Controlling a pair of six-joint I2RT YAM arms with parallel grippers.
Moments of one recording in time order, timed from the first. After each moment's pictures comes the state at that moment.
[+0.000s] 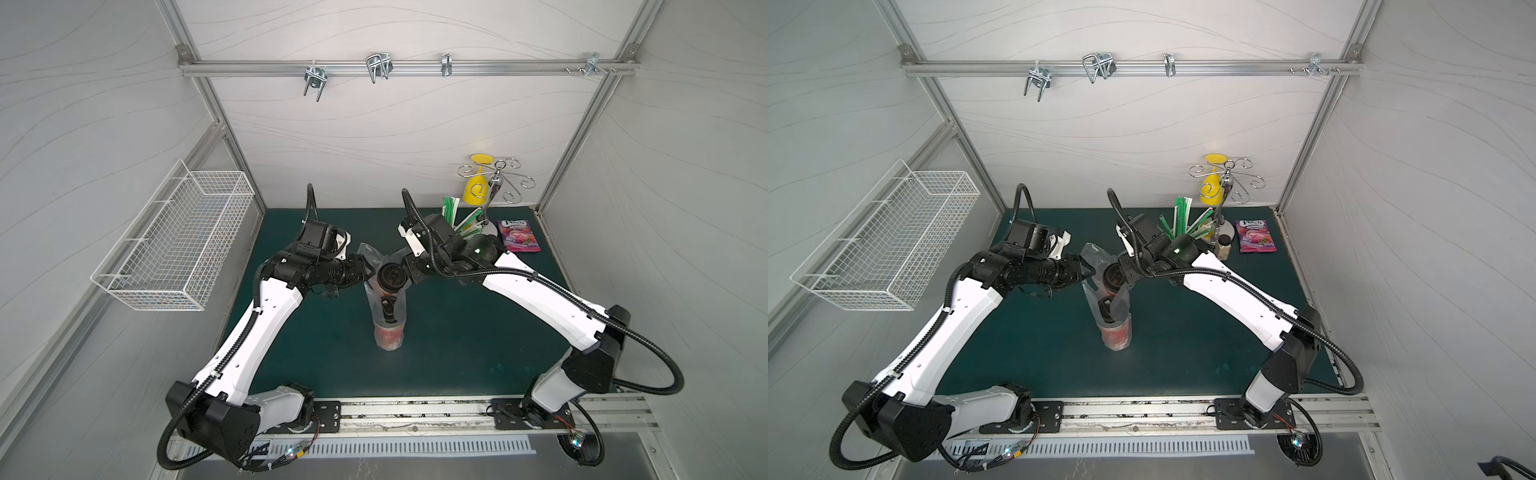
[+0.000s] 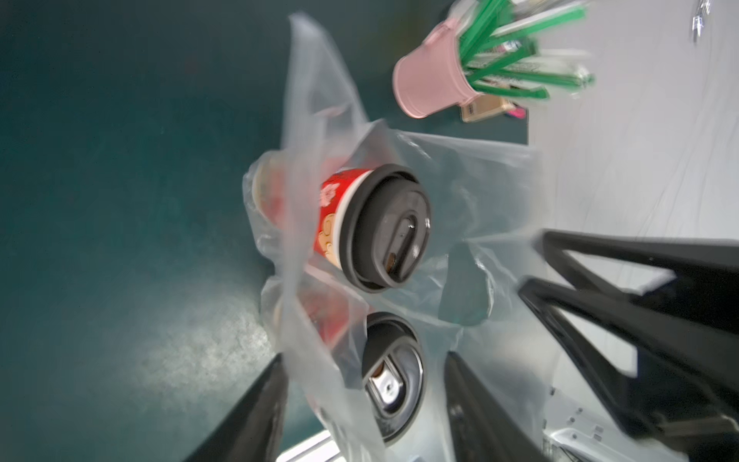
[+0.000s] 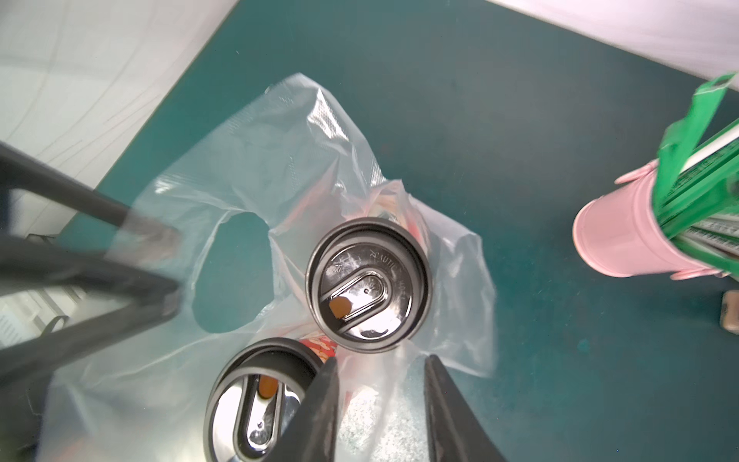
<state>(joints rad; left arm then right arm) -0.32 1.24 1.29 -1.00 0.37 -0.57 0.92 1.60 1.67 -0.89 0.06 0.27</state>
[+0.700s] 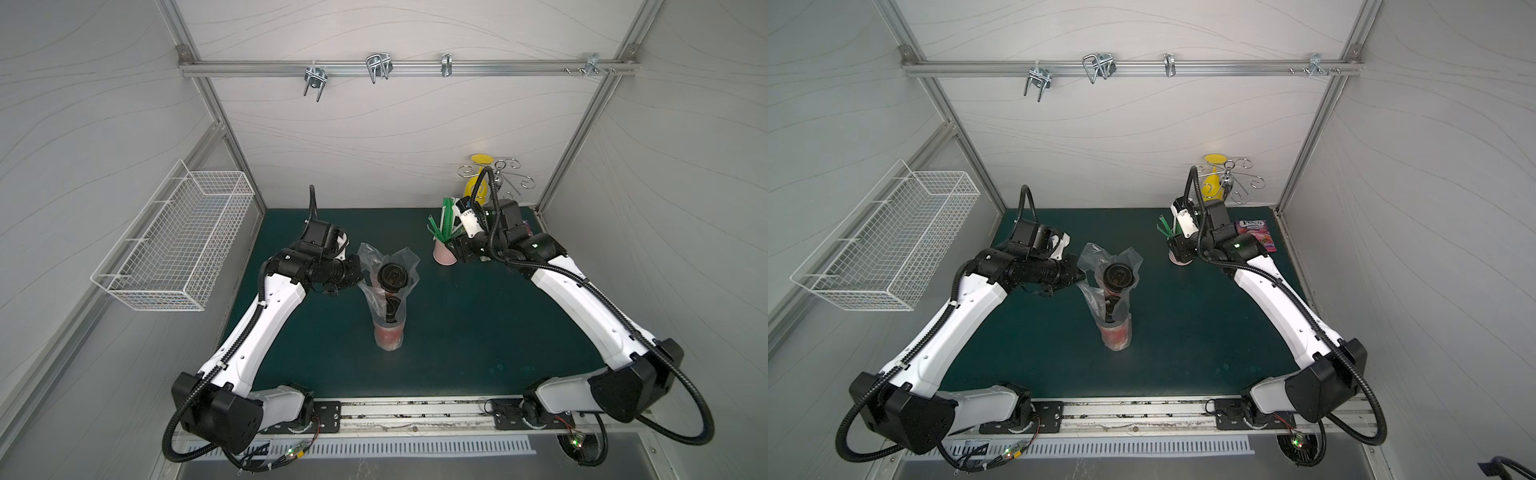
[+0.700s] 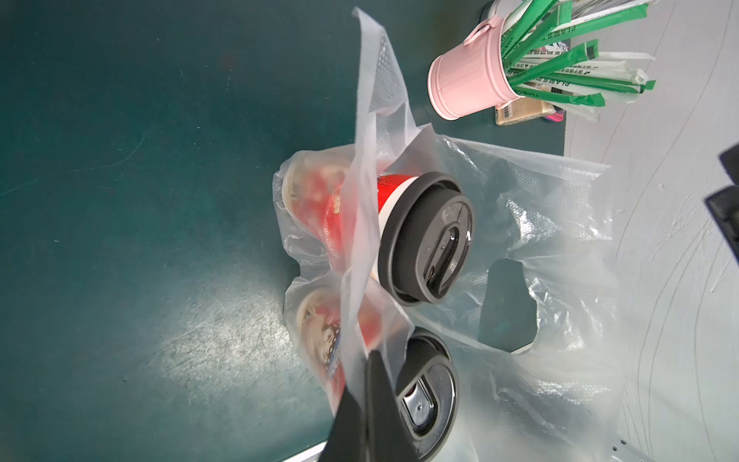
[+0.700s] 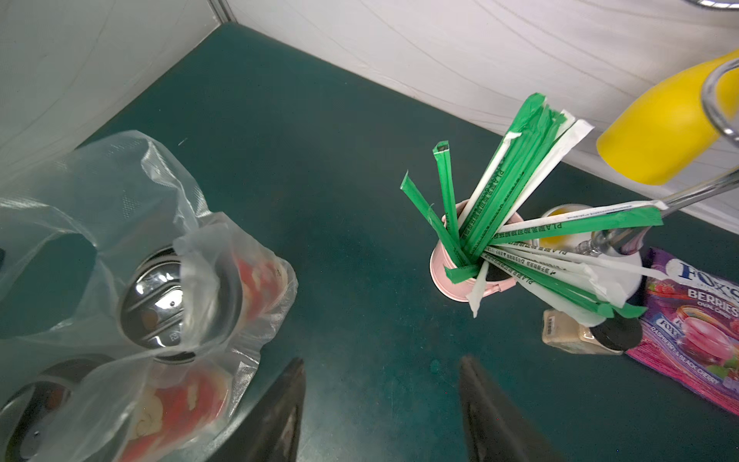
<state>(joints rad) -0.31 1.26 1.29 -1.01 0.33 -0.56 0.52 1.41 1.43 -0.69 -0.14 -0.08</state>
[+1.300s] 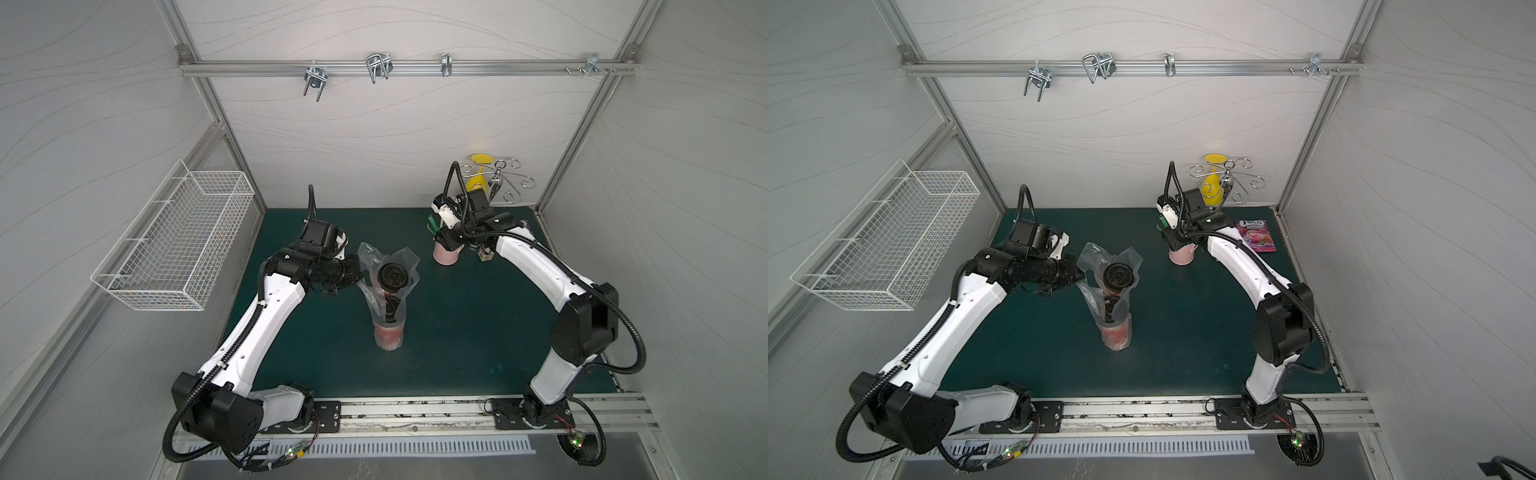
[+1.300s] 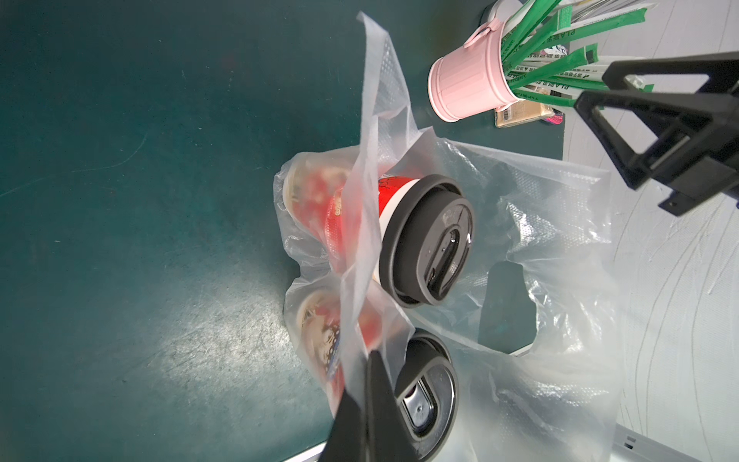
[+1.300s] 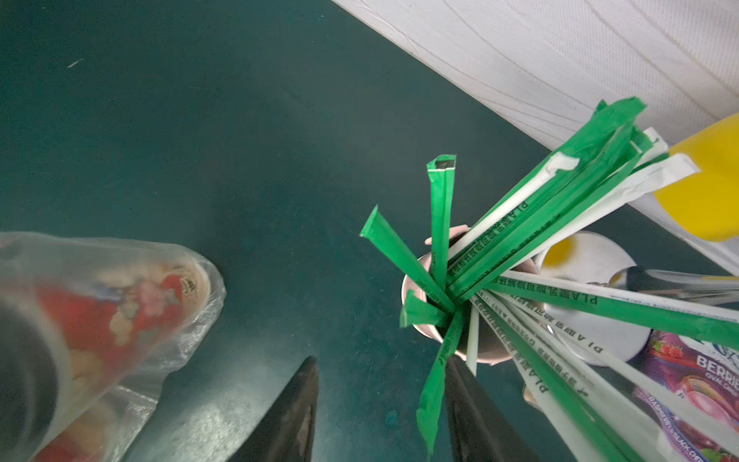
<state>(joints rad) -0.30 1.26 1.29 -1.01 0.33 -0.56 0.48 1.75 1.64 -0.69 -0.08 -0.24</state>
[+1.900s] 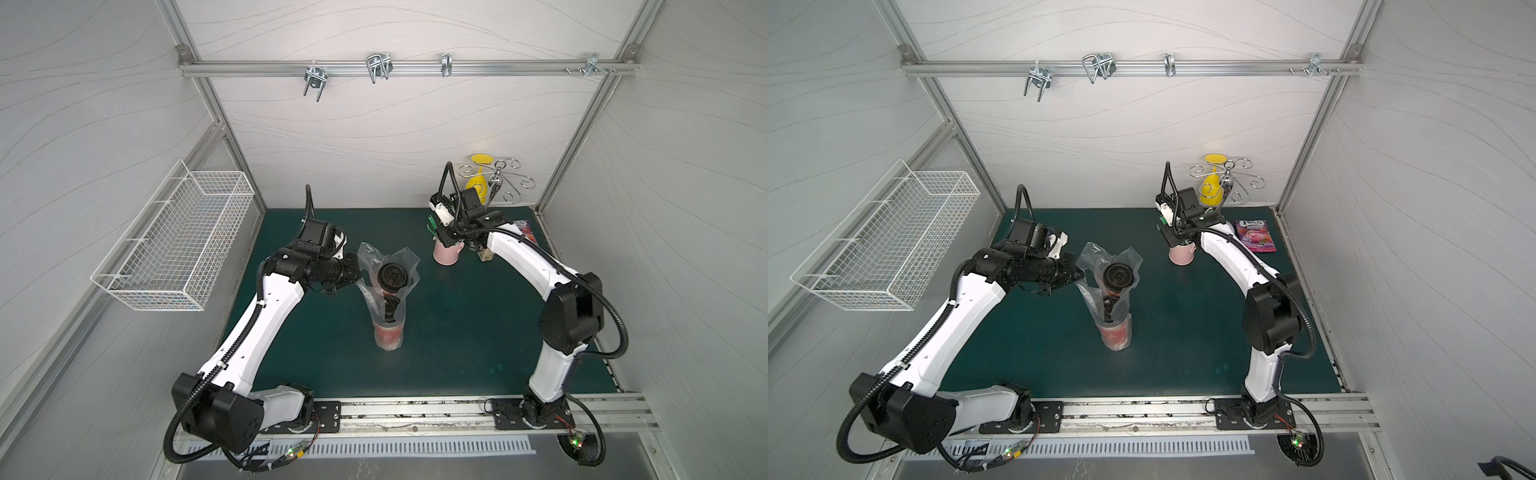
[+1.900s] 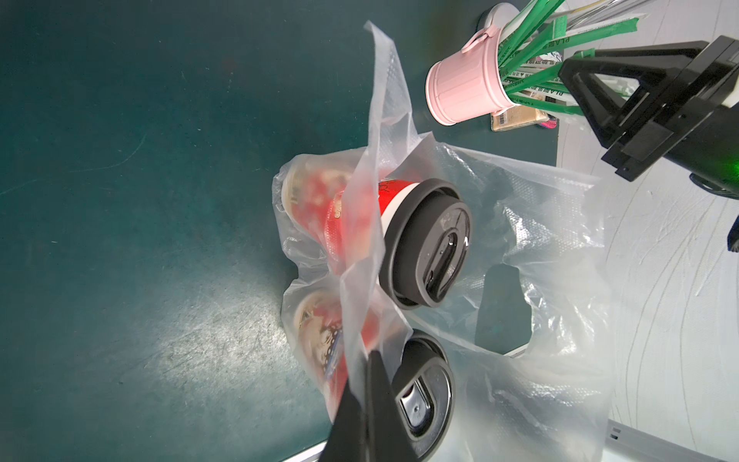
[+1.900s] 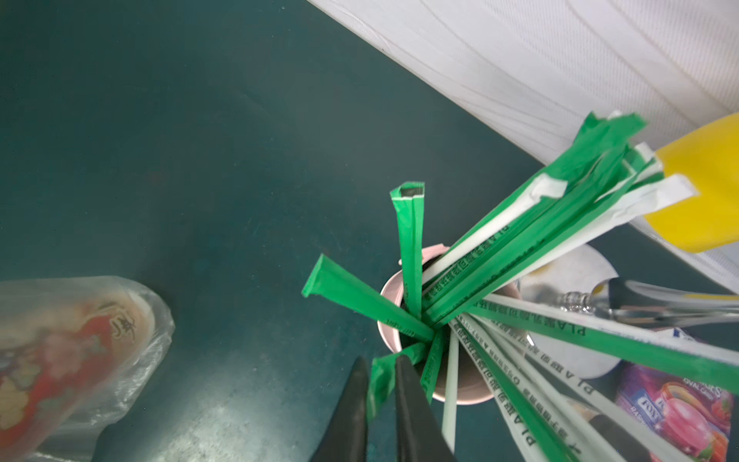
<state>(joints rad) -0.28 1.26 1.29 -1.01 0.35 -0.56 0.48 1.83 1.67 -0.63 -0.03 -0.24</state>
